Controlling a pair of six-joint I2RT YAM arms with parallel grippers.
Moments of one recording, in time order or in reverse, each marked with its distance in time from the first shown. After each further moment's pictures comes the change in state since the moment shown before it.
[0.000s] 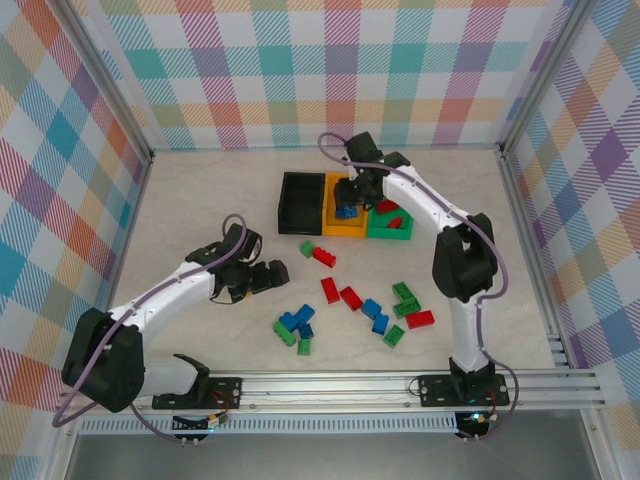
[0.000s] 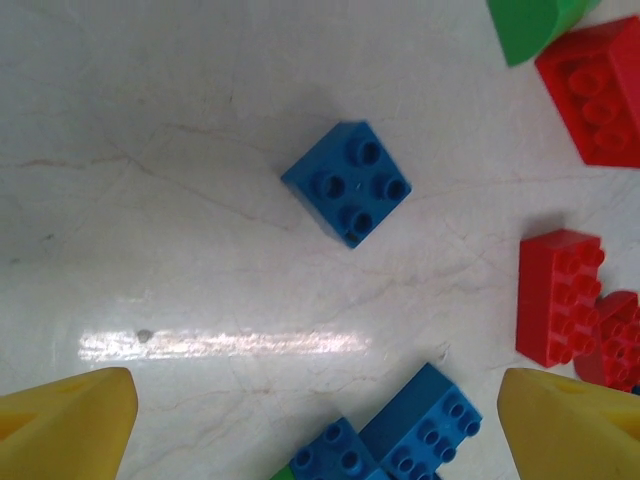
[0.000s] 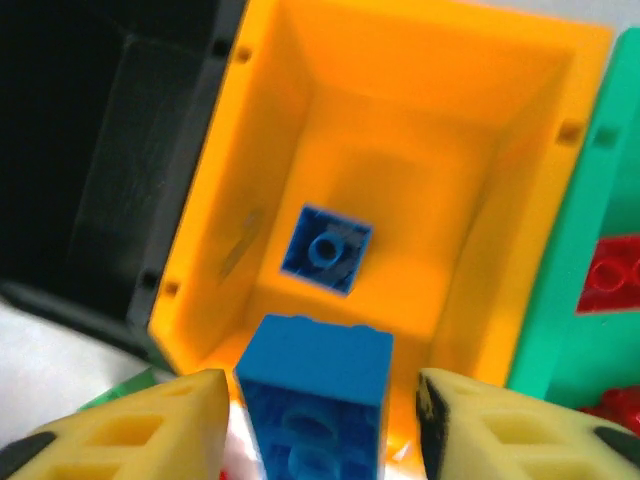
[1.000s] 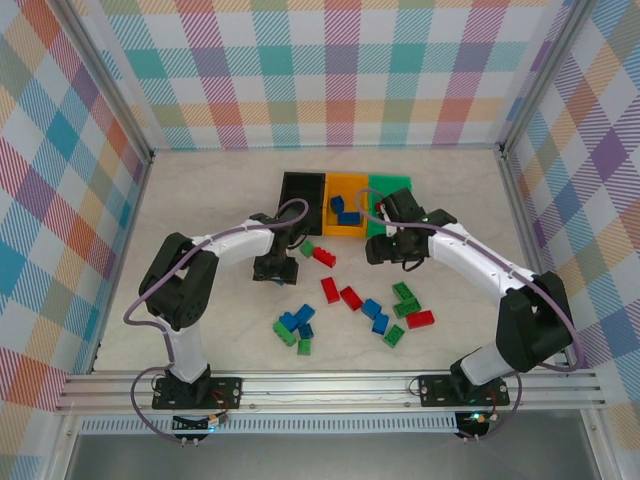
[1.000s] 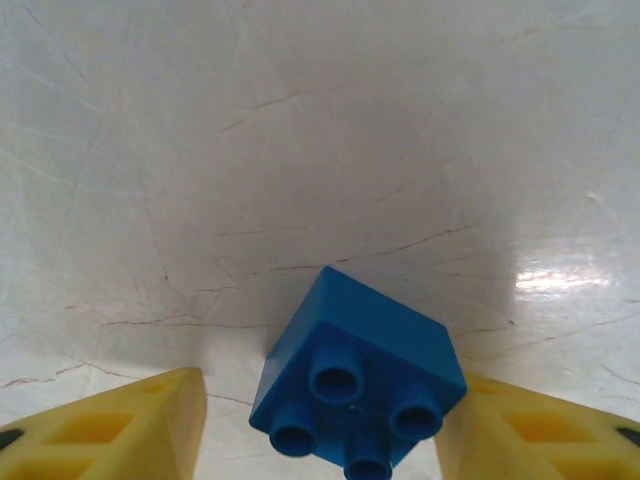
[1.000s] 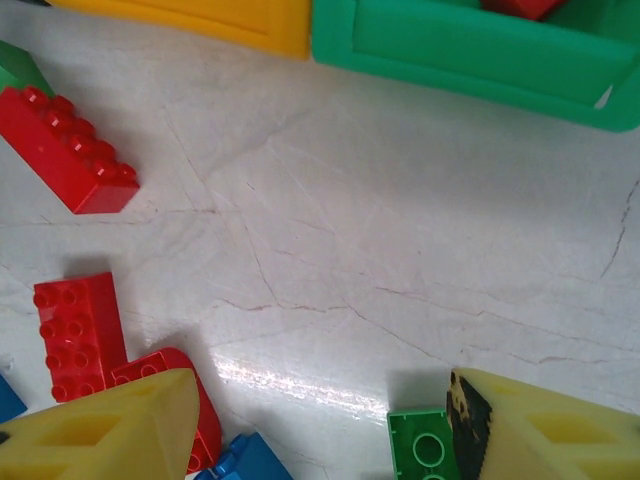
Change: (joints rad) left arm -0.118 0.558 0.414 -0.255 -0.259 0.249; right arm 0.014 -0.620 -0.819 0.097 -0.002 0.041
